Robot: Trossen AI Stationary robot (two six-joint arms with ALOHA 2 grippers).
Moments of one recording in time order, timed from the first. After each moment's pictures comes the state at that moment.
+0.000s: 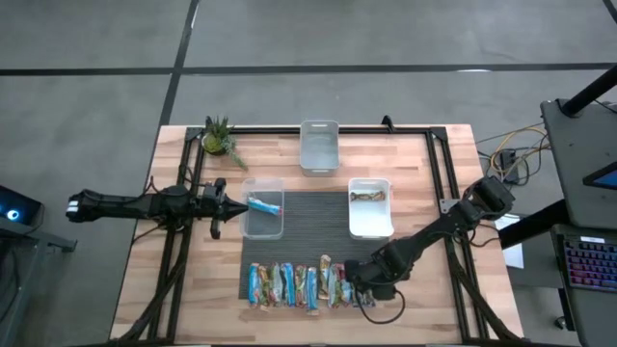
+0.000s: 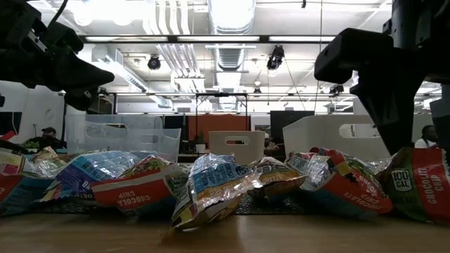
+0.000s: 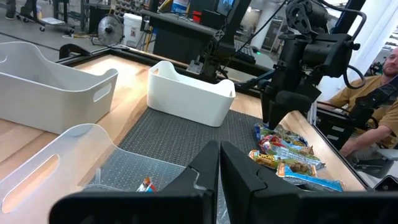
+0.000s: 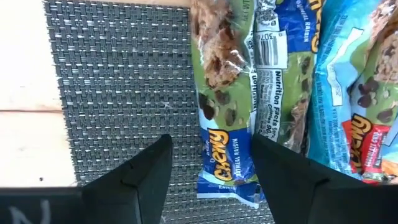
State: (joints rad) left arm -0.02 0.18 0.01 0.03 -0.07 -0.29; right arm 0.53 1.79 1.11 -0.72 0.00 -1.05
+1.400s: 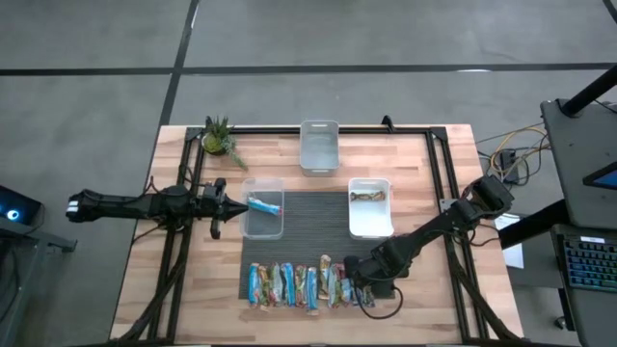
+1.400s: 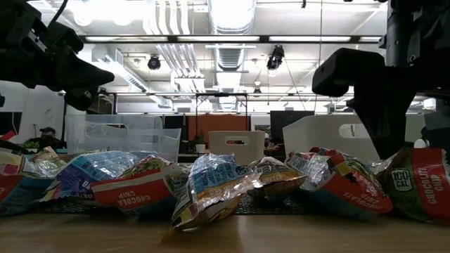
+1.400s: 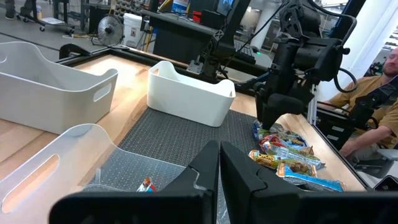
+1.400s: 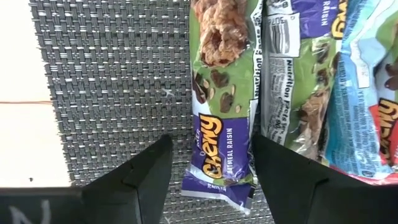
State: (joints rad) left arm -0.02 0.18 0.01 0.03 -0.07 -0.29; right arm 0.50 1.79 1.06 -0.67 0.00 -1.05
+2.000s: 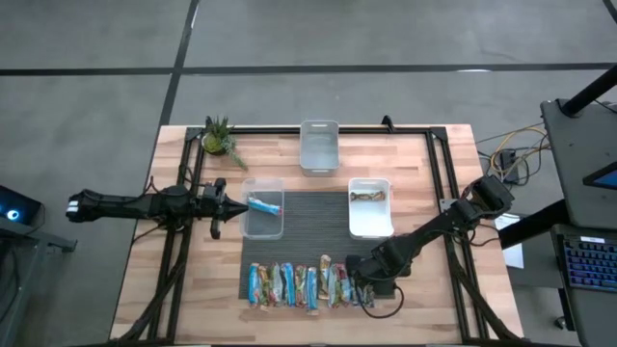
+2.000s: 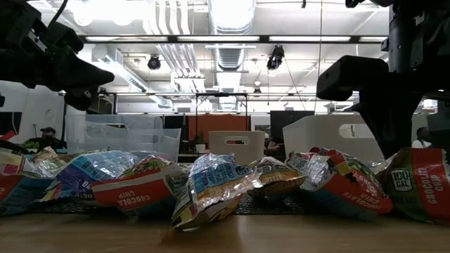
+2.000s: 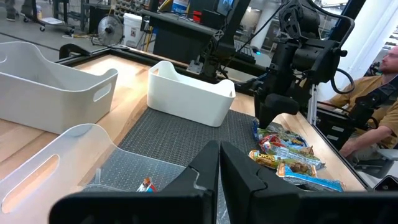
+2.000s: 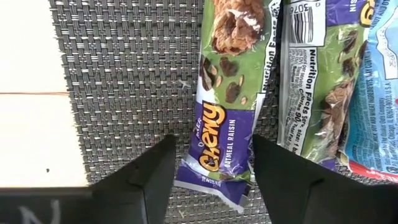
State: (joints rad) left arm -0.02 0.18 0.01 0.03 -0.07 -0.29; right arm 0.50 1.79 1.06 -0.70 0.00 -1.05
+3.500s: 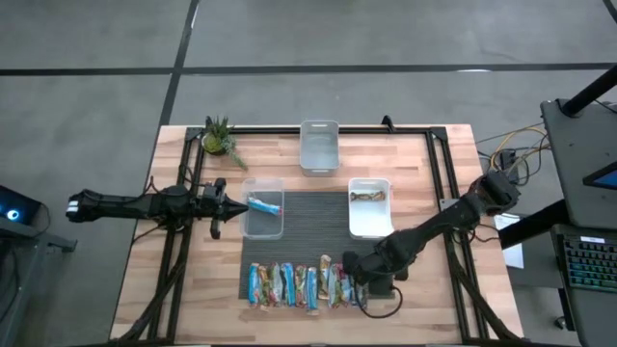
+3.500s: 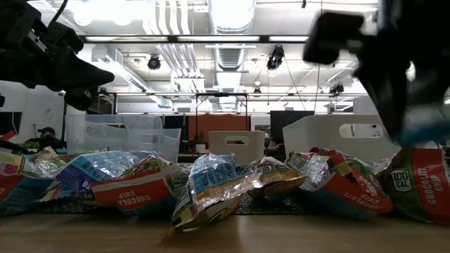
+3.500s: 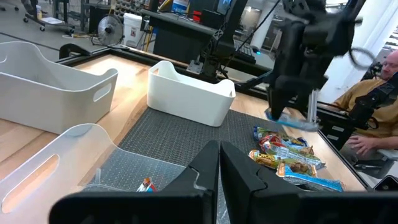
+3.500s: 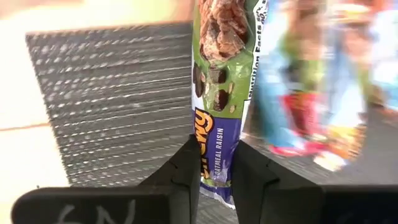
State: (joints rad) left arm -0.02 0.18 0.01 0.03 -0.07 -0.29; right arm 0.48 1.70 1.12 -0.70 -0.03 -0.95
